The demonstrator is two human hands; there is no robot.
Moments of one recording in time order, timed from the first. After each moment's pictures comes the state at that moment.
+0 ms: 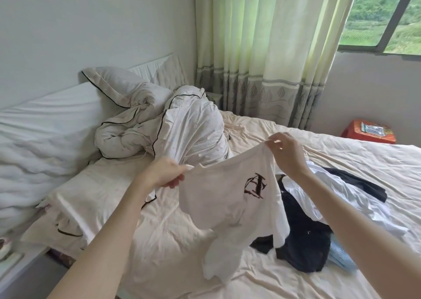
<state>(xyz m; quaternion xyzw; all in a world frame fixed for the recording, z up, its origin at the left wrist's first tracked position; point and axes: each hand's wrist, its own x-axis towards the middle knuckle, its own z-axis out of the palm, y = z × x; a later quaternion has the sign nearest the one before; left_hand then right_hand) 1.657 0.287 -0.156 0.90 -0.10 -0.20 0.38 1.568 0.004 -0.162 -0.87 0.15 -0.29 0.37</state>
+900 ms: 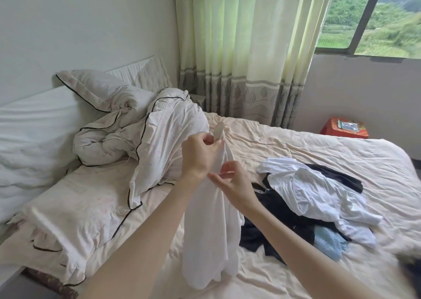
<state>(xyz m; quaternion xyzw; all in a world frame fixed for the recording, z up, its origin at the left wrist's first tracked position) 1.614 0.177 -0.130 0.83 -0.20 0.09 0.52 1.539 0.097 -0.191 -0.81 0.15 -0.19 0.54</state>
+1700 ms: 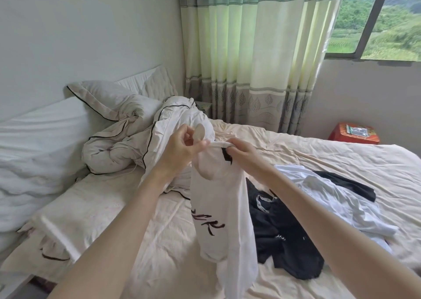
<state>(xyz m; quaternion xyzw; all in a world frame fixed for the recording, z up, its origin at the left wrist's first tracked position) 1.662 0.221 -0.114 0.75 -0.29 0.00 0.60 1.582 0.061 -0.122 -0.83 0.04 -0.14 0.54</state>
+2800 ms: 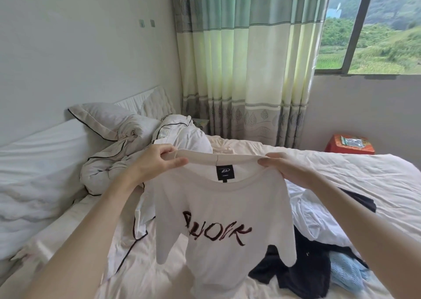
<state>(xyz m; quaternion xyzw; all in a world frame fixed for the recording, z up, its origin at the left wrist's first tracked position) 1.678 0.268 -0.076 0.85 -0.34 -0.03 0.41 1.551 -0.034 -0.118 -0.83 0.12 -0.04 0.54</state>
